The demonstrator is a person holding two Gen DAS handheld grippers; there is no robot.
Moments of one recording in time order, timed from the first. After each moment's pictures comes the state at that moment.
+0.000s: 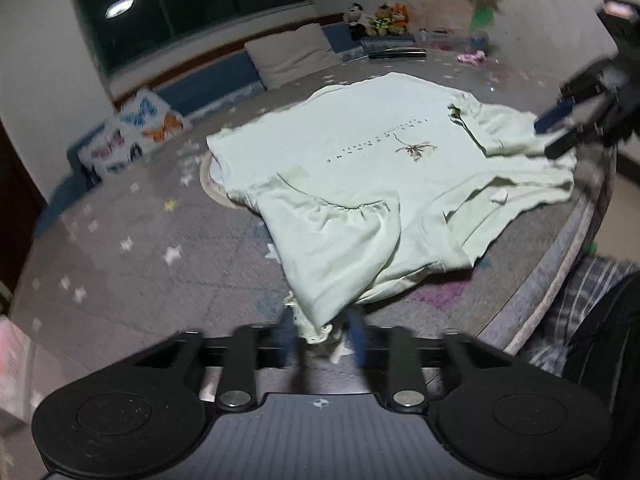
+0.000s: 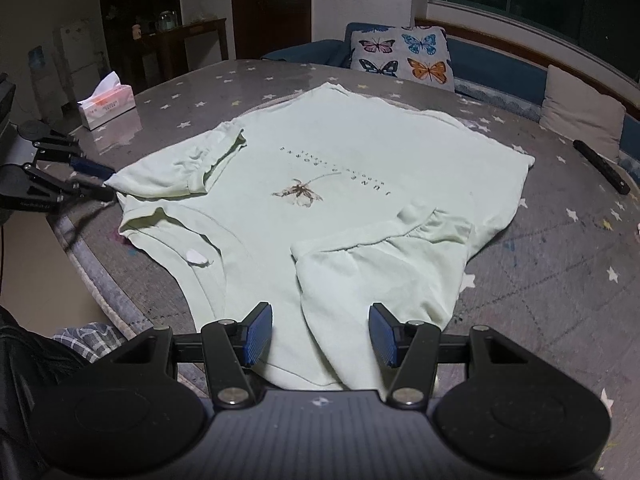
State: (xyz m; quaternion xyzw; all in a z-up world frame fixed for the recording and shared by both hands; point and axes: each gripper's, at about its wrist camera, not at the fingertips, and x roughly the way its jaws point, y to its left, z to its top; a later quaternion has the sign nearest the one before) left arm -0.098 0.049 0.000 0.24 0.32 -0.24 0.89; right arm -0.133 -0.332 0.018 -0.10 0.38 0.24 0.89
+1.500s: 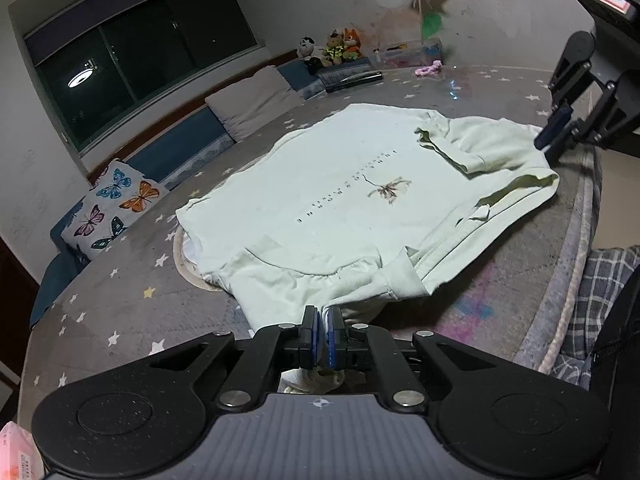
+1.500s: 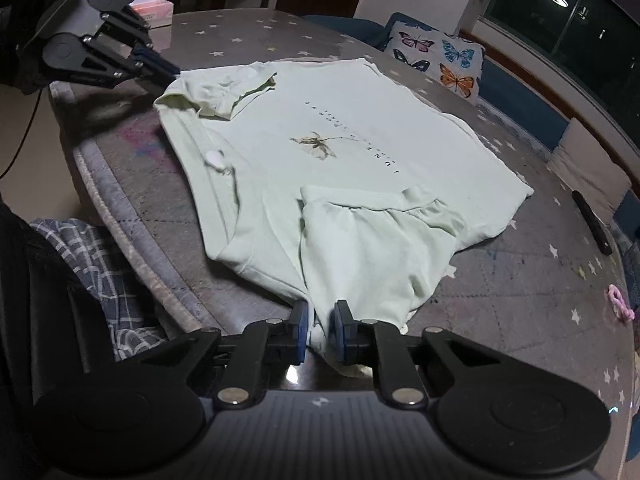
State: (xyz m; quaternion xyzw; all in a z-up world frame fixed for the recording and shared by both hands) left arm -0.075 0.018 -0.006 0.29 0.25 -0.29 0.88; right arm -0.159 -0.327 0.011 -0.26 0.38 0.24 0.85
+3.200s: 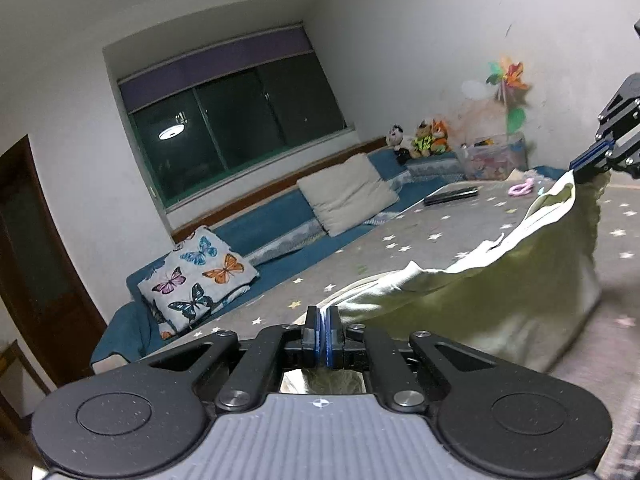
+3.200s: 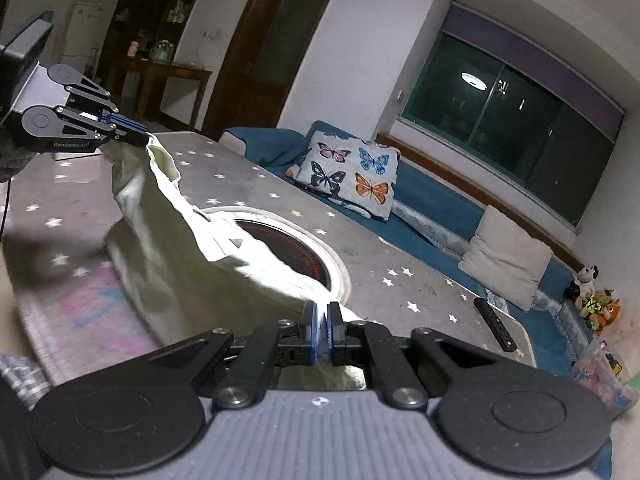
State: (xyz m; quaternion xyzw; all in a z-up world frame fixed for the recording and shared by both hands) left arm -0.033 0.009 0.088 0.22 0.12 -0.20 0.95; right arm -0.120 -0.329 0.118 -0.23 0.21 0.17 0.93
